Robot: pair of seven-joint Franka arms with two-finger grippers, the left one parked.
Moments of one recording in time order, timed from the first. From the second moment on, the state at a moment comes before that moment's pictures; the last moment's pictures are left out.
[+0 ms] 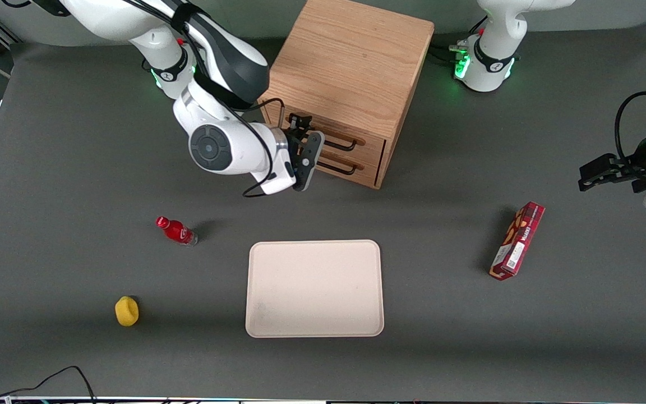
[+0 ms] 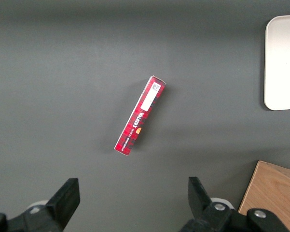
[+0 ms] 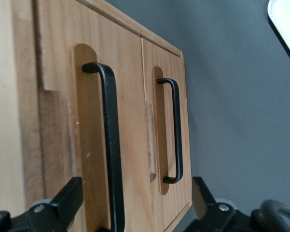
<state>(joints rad) 0.15 0.48 0.59 -1.57 0.29 1.80 -0.45</state>
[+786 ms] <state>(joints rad) 0.17 0.54 0.61 -1.57 0.24 1.87 -0.42</state>
